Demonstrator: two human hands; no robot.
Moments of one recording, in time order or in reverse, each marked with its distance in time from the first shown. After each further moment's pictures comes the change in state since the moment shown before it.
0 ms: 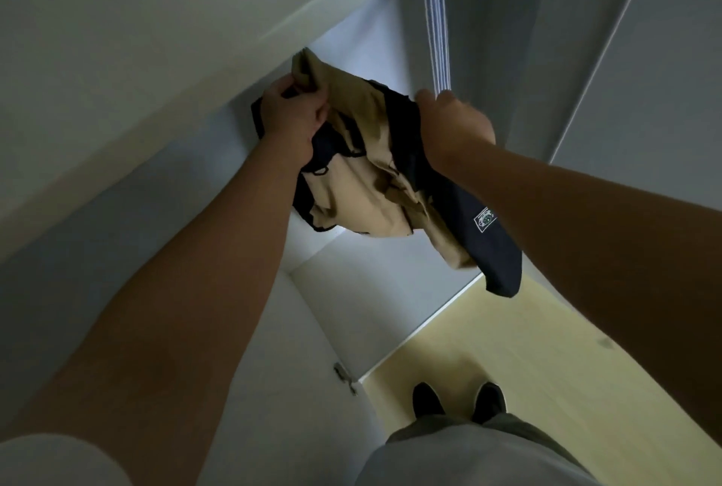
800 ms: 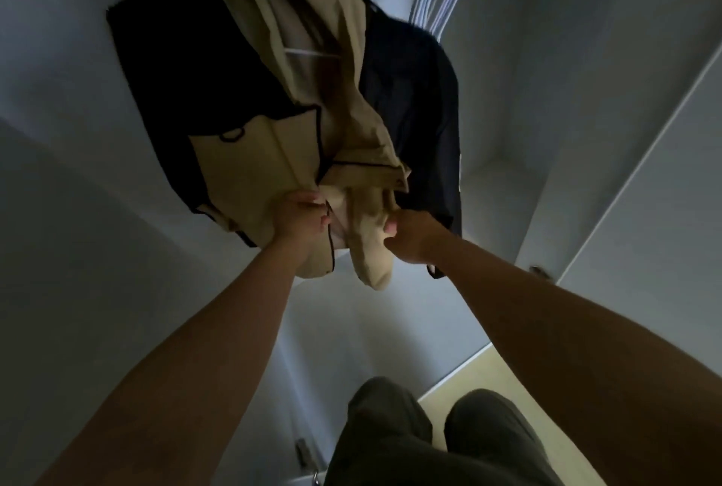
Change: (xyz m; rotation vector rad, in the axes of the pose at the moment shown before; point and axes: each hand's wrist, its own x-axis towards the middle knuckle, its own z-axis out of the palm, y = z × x) left_hand 0.103 -0.284 -0.089 0.186 0.047 -0.166; right_hand 0.027 0.022 0.300 0.332 -0.475 -0.106
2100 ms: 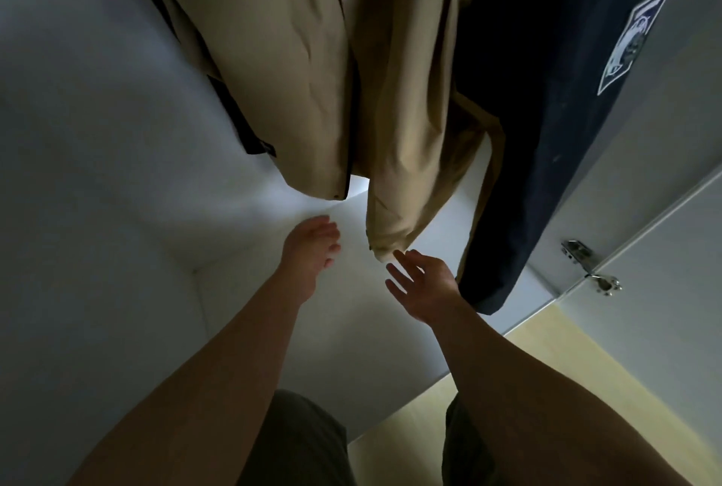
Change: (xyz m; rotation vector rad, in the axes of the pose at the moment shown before) left_hand 0.111 -0.301 0.002 -0.005 -0.116 -0.110; right_hand 0.107 0.174 0.298 1.864 0.119 0.609
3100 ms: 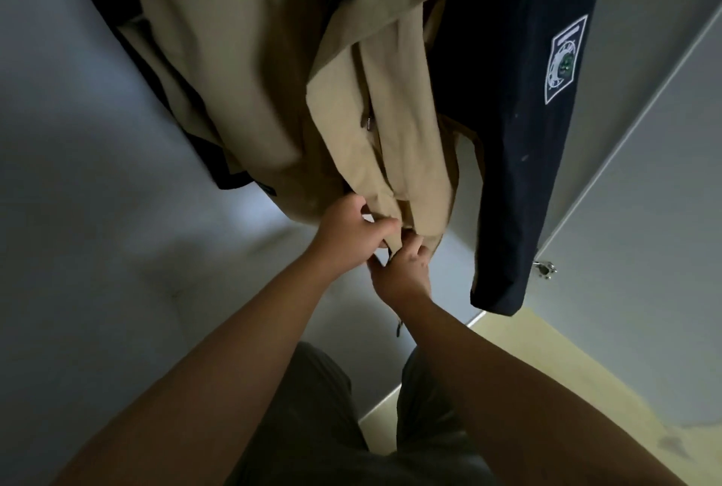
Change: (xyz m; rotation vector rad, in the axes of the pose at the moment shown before) left_hand -0.099 0.068 0.084 0.455 -0.258 0.488; right_hand -0.076 -0.007 0.014 -1.323 0.439 -0.682
